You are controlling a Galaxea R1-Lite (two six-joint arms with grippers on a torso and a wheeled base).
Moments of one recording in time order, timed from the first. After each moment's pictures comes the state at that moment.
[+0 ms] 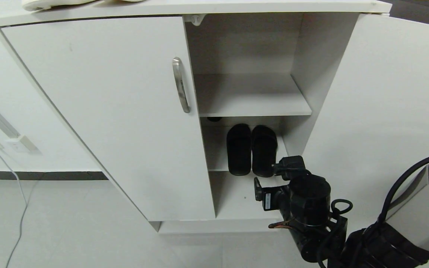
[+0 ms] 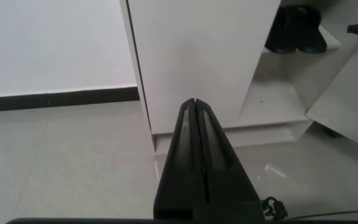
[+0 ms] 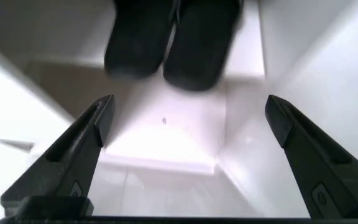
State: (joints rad) left arm 0.00 0.00 0.00 0.00 -0.05 0.02; right arm 0.84 2.05 -0.71 -1.19 -0.71 0.11
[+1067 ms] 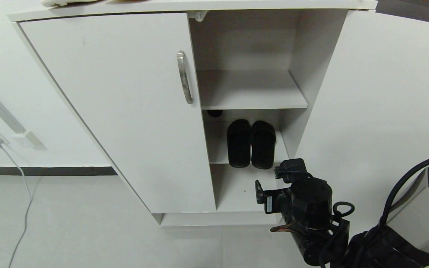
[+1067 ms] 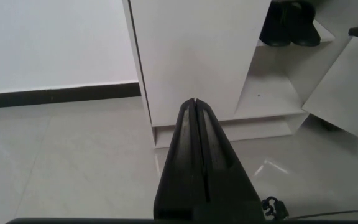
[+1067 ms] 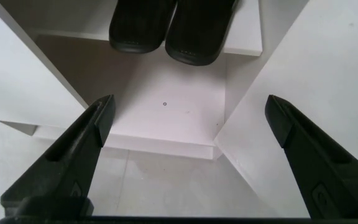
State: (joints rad) left arm 0.00 0.00 0.00 0.00 -0.05 0.03; right arm 0.84 2.05 -0.68 -1.20 -0.71 0.11
